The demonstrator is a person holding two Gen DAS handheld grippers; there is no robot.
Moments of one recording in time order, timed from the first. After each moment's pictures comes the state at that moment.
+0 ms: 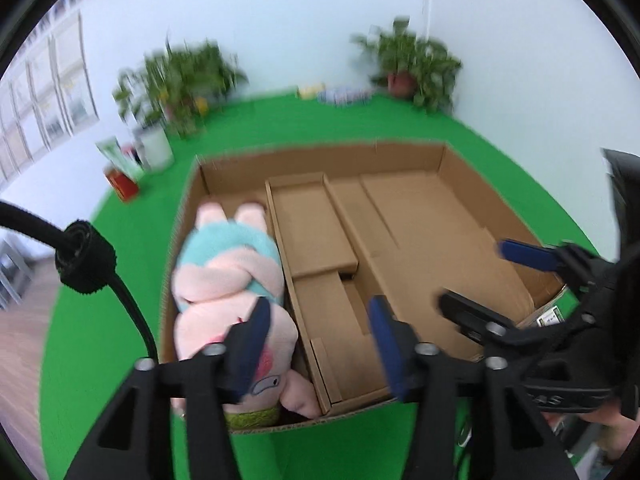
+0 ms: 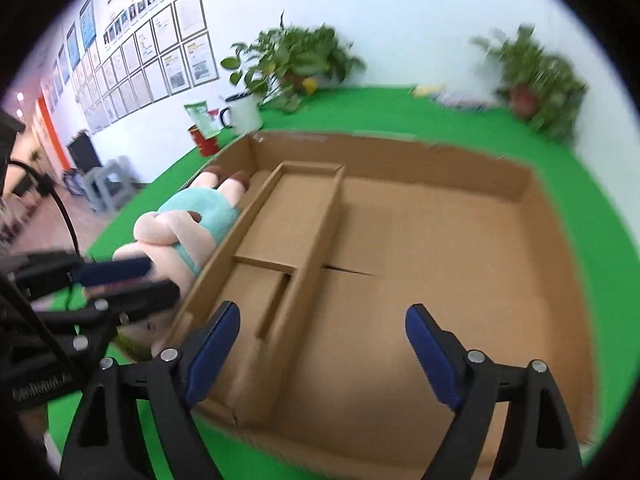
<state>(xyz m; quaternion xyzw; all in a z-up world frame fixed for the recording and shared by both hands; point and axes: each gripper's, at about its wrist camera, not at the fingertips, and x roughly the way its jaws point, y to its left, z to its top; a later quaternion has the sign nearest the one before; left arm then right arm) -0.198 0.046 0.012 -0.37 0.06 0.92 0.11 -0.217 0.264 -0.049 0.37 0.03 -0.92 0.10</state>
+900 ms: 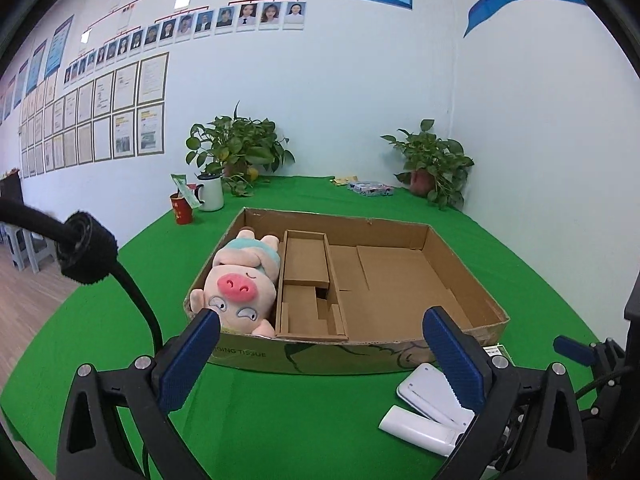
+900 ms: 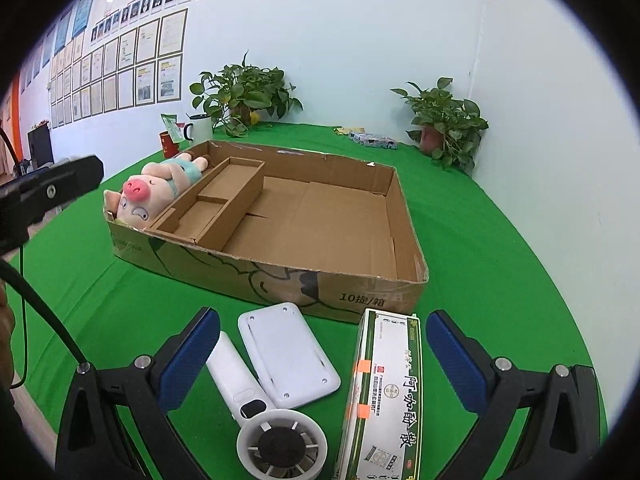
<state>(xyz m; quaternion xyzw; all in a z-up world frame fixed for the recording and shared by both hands) -0.014 0.078 0.044 -0.23 -0.04 0.97 0.04 -0.056 0.316 -0.048 0.31 0.08 -0.95 0.01</state>
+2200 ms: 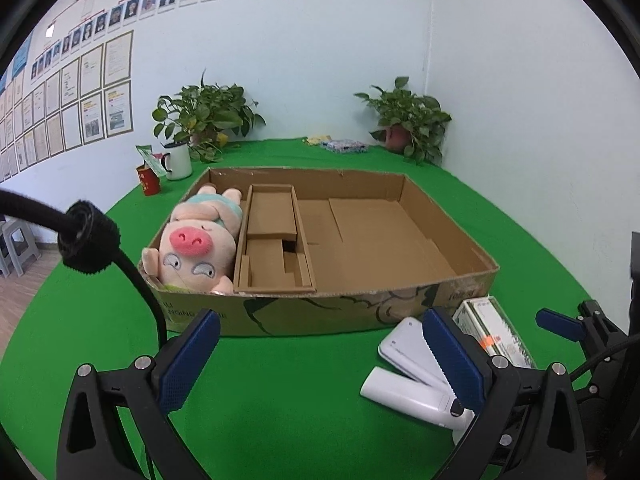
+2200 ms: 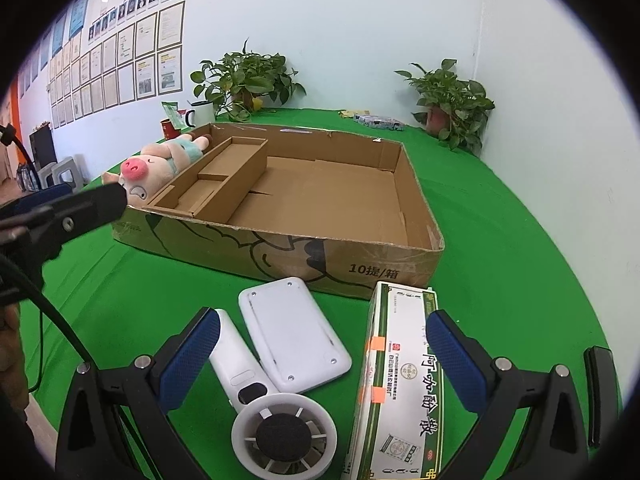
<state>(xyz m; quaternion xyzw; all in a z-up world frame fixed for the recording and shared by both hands) -0.050 0.090 -0.003 -0.30 -0.01 0.95 0.09 -0.059 0.323 -0.072 0.33 0.05 -0.94 0.04</state>
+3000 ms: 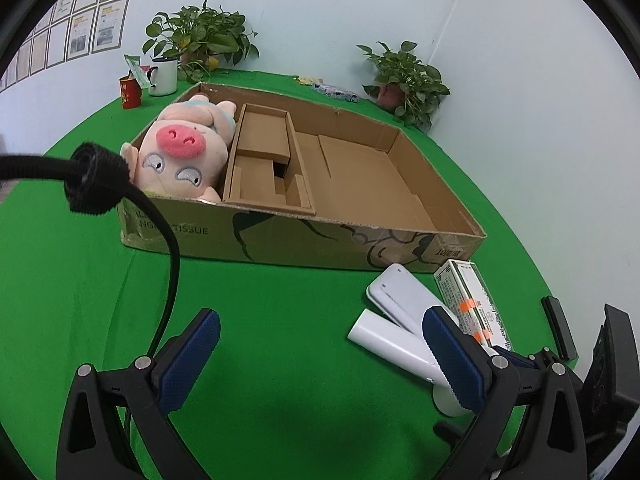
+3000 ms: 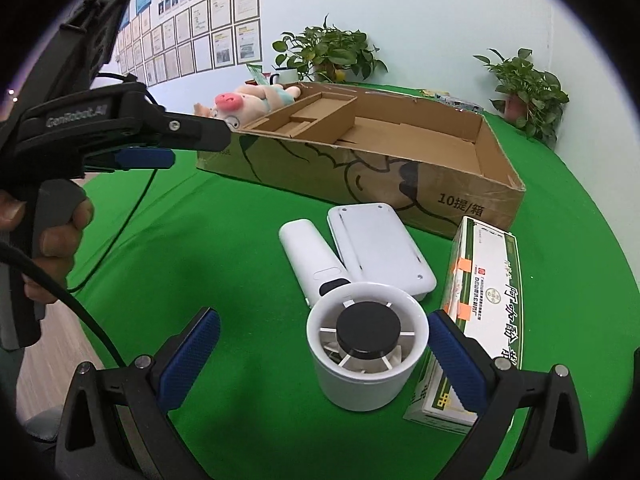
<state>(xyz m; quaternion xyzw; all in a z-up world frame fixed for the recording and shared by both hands) -0.063 0.055 -0.049 -0.40 -0.10 0.90 0.15 -0.017 0.305 -0.113 0.37 0.08 -0.91 0.16</state>
